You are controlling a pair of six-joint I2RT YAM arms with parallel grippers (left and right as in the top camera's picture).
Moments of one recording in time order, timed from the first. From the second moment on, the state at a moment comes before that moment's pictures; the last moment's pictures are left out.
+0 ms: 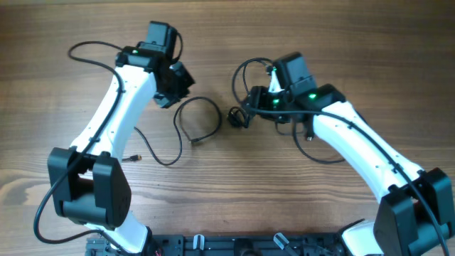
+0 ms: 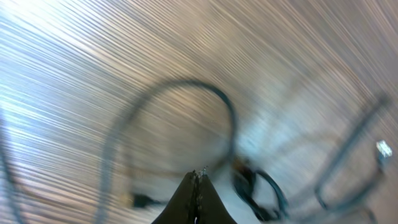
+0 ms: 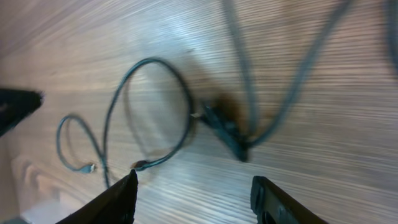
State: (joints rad) left arm -0.20 1.80 1.49 -0.99 0.09 -0.81; right arm 0.47 1.62 1.17 -0.56 -0.33 0.65
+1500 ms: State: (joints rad) left arm -0.01 1.90 1.49 -1.00 -0.20 -0.81; right arm 0.92 2.00 1.17 0.04 -0.22 0.65
